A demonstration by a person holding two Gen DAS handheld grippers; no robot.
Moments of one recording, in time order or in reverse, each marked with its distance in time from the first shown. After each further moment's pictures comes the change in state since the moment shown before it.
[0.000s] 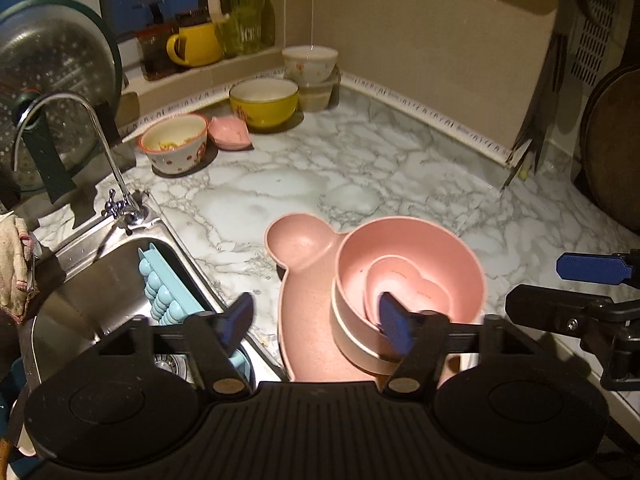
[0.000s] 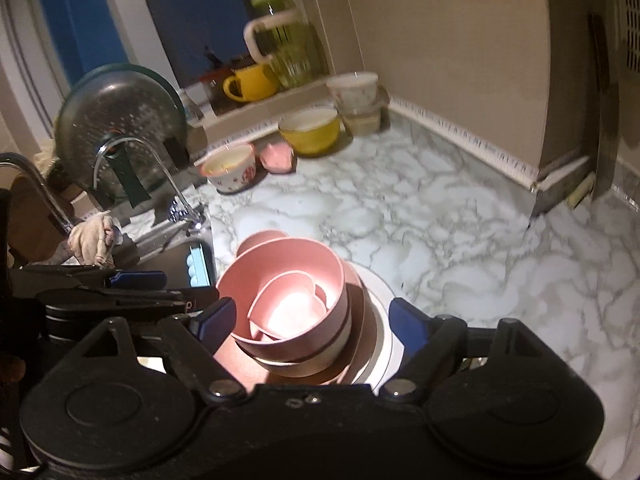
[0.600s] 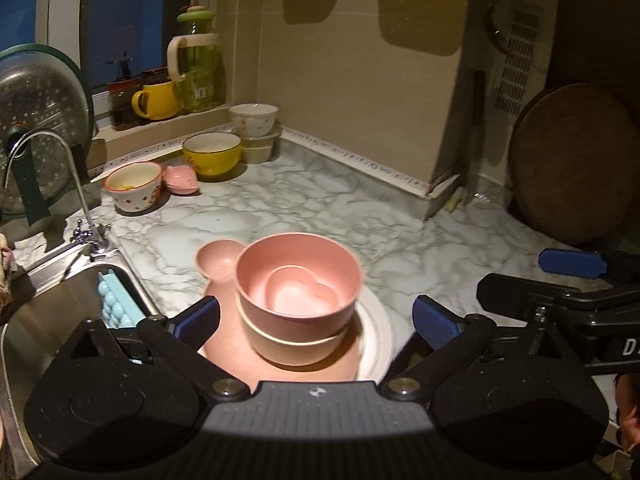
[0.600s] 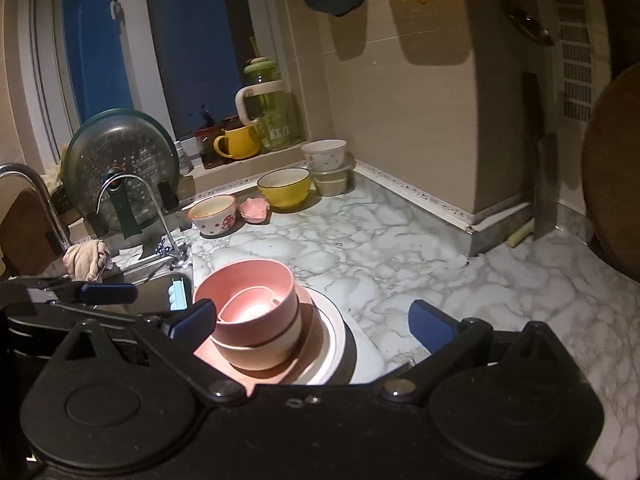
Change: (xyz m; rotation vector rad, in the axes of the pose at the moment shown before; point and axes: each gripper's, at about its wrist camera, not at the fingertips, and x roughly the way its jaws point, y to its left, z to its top) left arm -0.058 -0.056 -0.044 0.021 -0.189 -0.113; right arm -0.070 -0.020 -0.047 -0.036 -0.211 -0.081
